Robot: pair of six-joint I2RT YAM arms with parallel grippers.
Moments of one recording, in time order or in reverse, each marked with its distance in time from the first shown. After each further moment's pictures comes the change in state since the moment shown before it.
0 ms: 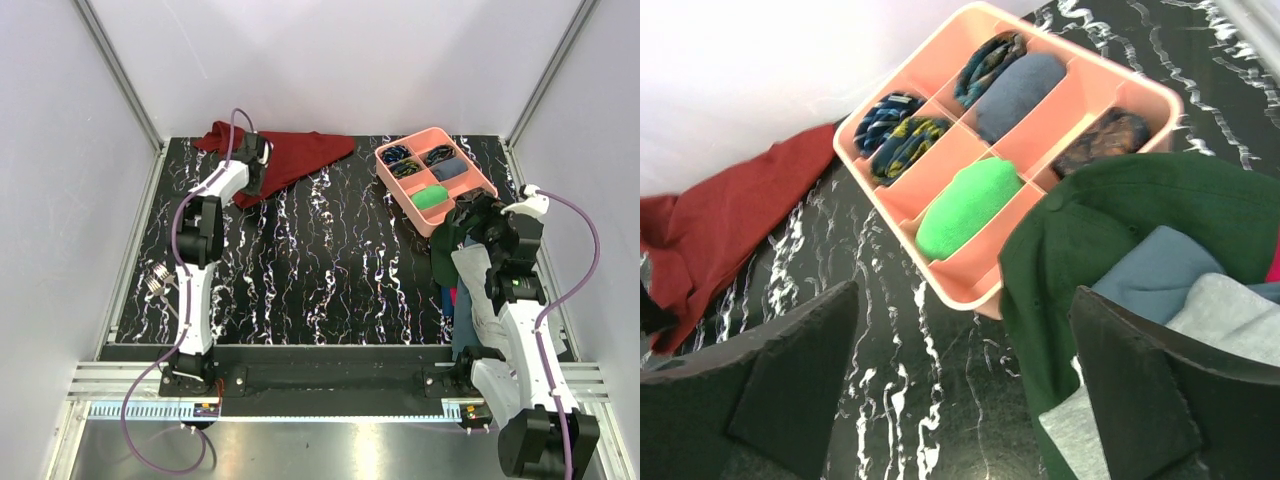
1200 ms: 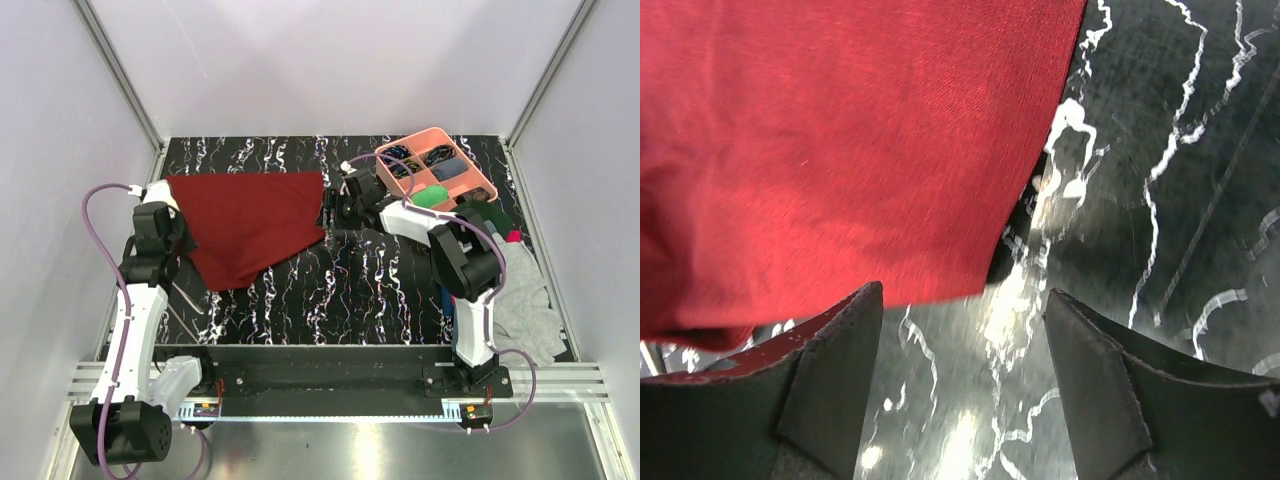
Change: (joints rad) left arm 0.260 -1.434 -1.061 0.041 0.159 -0.325; right arm 0.655 1.192 0.724 -0.060 -0.194 0.087
